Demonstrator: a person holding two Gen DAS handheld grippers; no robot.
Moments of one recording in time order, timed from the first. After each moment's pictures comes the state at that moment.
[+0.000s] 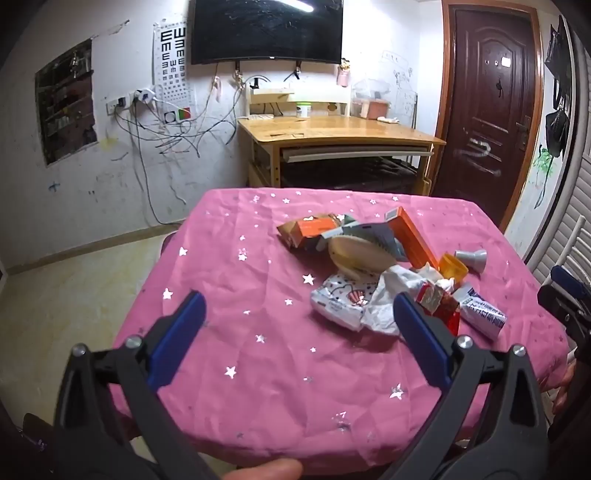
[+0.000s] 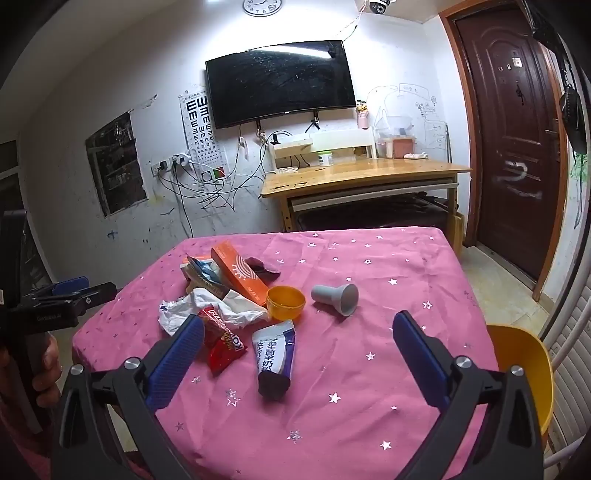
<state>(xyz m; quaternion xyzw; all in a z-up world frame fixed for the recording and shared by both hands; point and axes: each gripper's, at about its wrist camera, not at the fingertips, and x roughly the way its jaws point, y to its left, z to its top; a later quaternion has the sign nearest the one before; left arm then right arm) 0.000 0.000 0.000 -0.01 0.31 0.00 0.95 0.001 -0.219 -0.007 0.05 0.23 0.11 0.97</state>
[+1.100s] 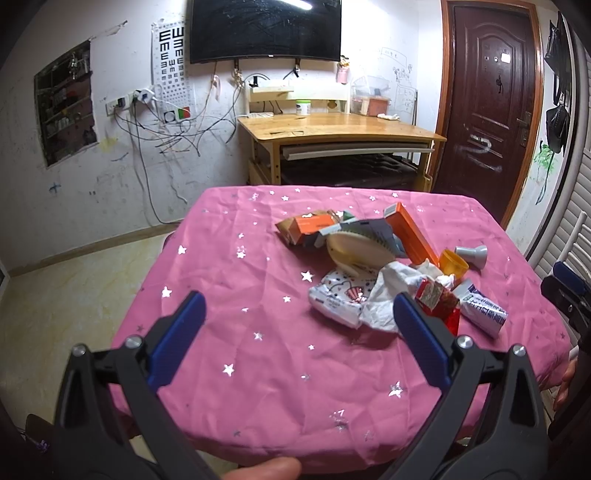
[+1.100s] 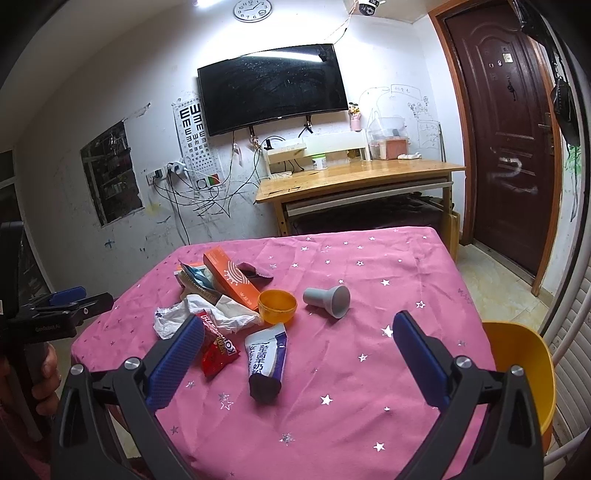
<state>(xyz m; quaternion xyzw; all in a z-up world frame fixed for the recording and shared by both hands) -0.001 0.004 -0.001 0.00 0.31 0.00 0.95 0.000 -0.228 -0.009 0.07 0.22 0.10 0.97</state>
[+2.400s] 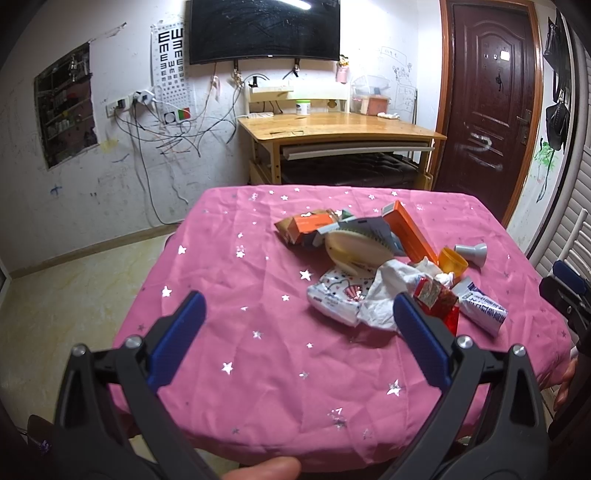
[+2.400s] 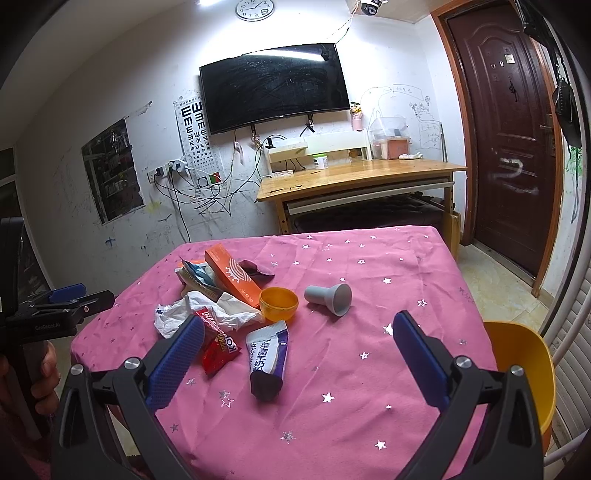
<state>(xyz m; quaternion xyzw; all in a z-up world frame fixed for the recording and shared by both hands) -0.002 0.006 -0.001 0.00 0.31 0.01 0.95 0.000 -0.227 -0.011 0.06 0.22 0.10 0.97</state>
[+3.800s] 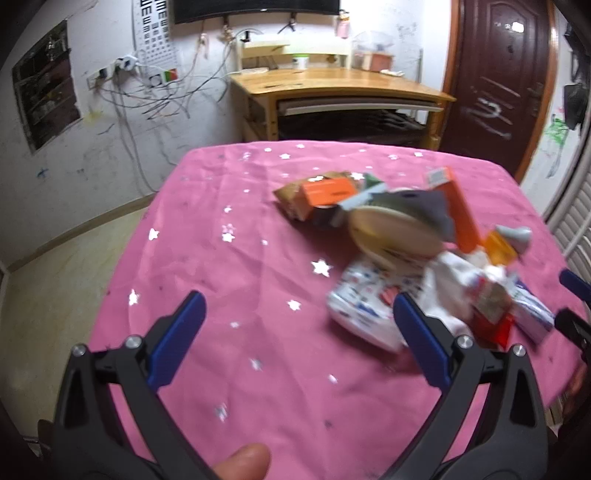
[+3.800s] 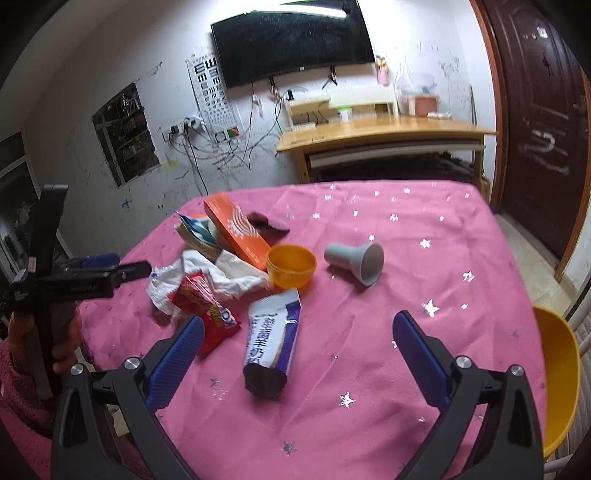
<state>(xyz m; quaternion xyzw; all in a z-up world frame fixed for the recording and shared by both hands) 0.074 0.016 -0.043 0.01 0.40 0.00 0.92 0.046 -0.217 -0.038 0.05 0.32 0.16 0.93</state>
